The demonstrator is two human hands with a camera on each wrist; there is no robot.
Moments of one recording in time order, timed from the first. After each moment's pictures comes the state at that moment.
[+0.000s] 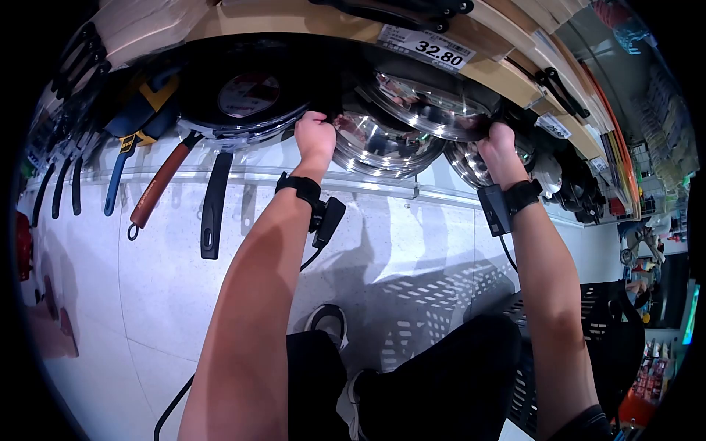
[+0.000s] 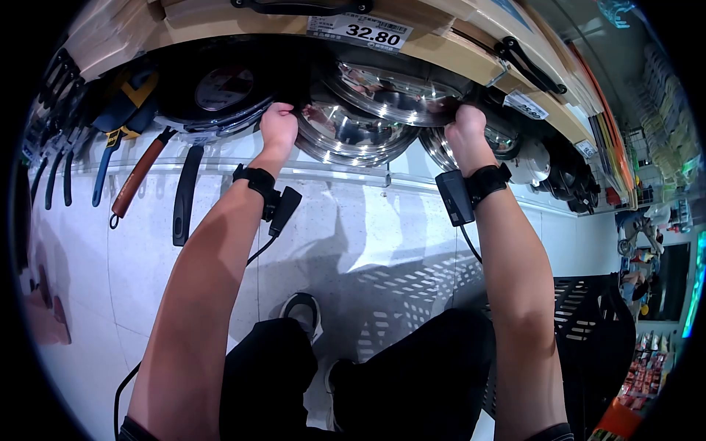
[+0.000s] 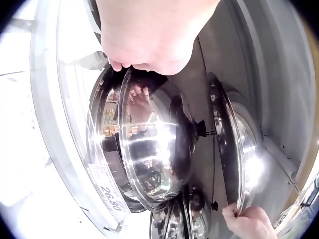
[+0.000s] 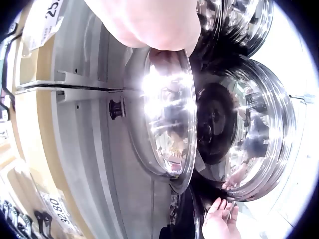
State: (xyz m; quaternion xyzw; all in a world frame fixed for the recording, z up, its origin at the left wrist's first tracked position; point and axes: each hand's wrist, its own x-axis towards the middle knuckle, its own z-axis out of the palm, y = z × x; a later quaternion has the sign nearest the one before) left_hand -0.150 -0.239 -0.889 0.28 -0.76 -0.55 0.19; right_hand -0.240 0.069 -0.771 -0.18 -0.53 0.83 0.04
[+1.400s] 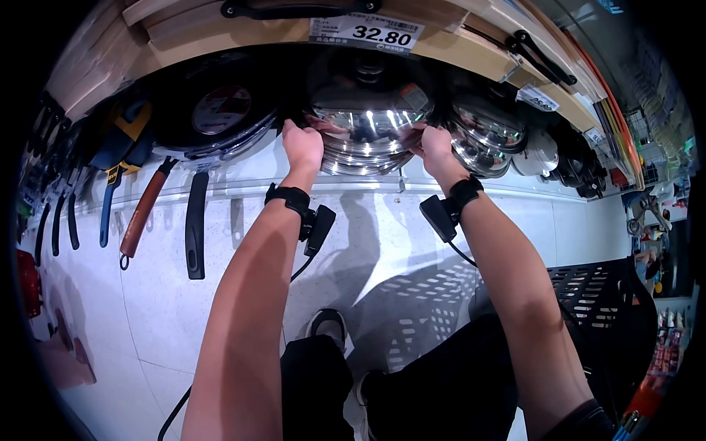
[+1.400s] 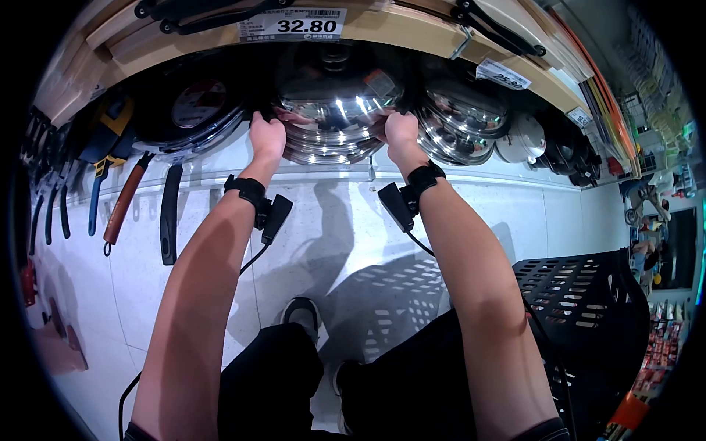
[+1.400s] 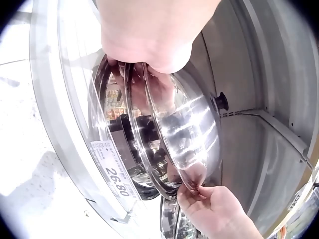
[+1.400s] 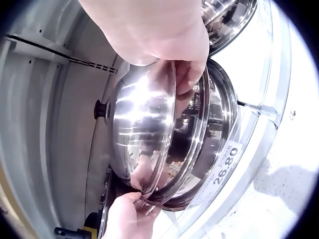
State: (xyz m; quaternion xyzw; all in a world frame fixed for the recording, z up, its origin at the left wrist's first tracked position) left_hand -0.157 -0.210 -0.897 0.30 -0.80 -0.49 0.16; right_hand -0.177 0.014 -0.813 -0.23 -0.71 0.66 -0.08
